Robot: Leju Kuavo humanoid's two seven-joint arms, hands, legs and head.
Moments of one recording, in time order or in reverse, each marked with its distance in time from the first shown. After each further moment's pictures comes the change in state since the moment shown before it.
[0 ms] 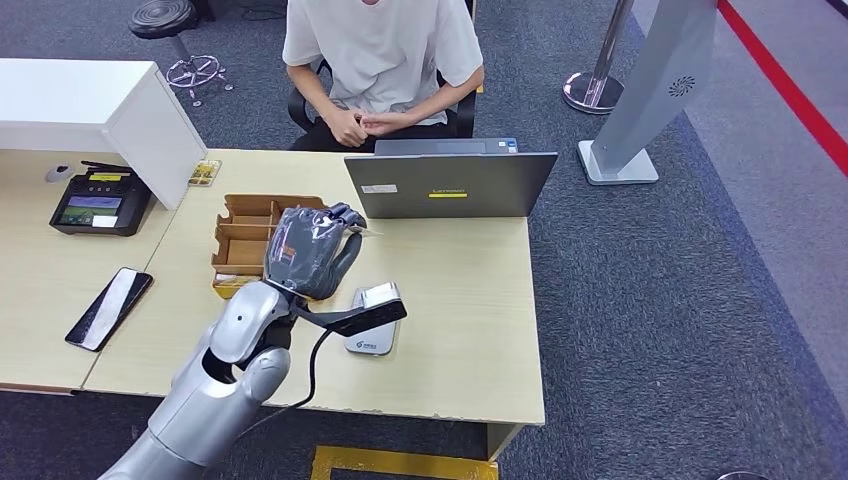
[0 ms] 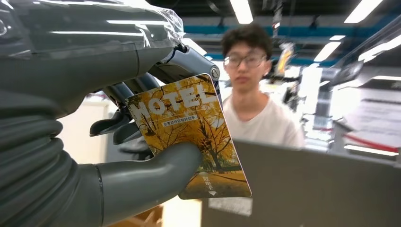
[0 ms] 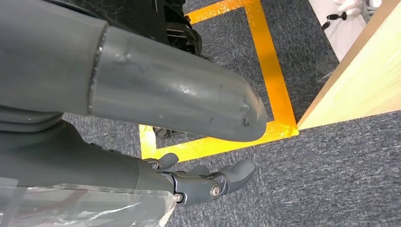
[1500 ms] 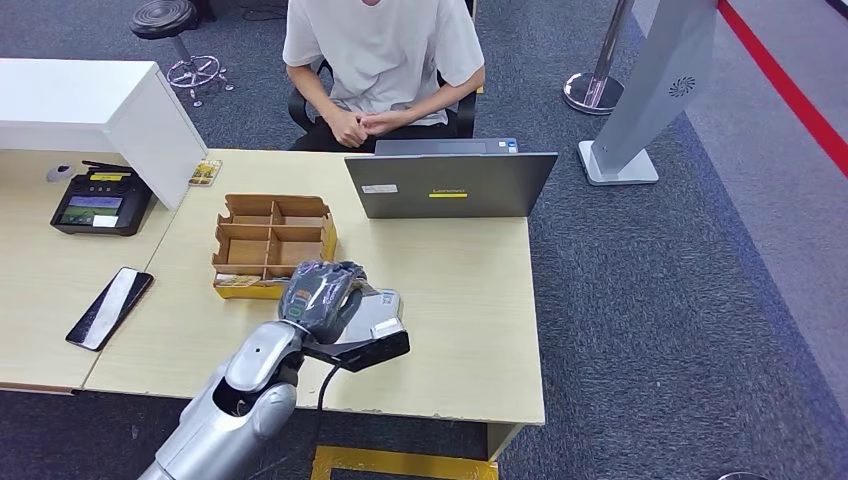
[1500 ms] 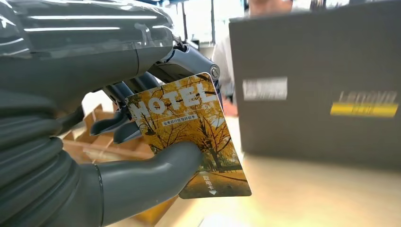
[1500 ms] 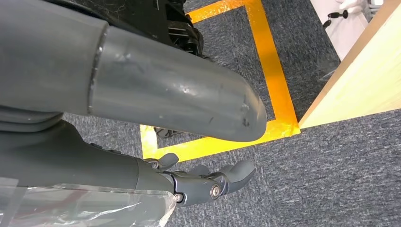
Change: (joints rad) left arm 0.106 -0.003 -0.013 0.062 -0.014 -0.157 0.086; right arm 0.005 0.000 -0.003 0.000 0.000 -0.004 -0.002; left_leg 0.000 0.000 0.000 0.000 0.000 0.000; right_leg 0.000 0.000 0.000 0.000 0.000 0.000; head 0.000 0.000
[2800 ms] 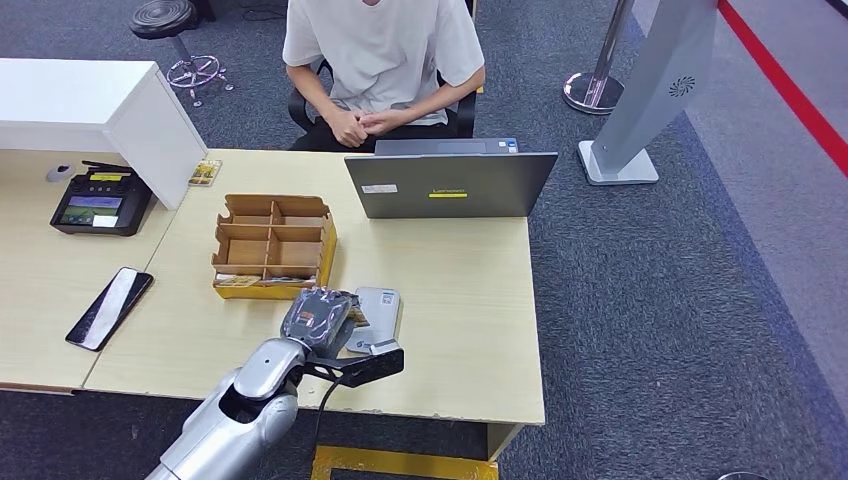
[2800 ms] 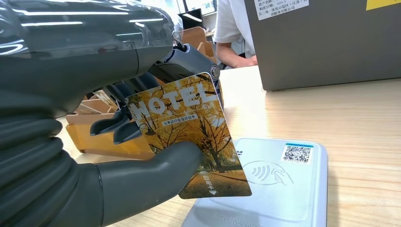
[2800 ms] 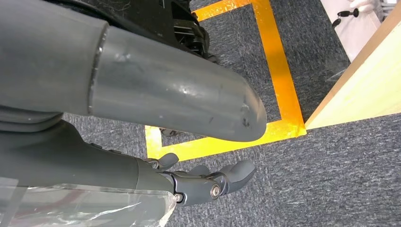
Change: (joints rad) left arm 0.004 0.012 -0.023 0.141 -0.006 -0.033 0.028; right arm 0.000 0.000 0.000 0.000 0.021 0.000 0.018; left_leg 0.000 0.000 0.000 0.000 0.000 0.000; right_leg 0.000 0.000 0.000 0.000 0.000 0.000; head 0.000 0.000
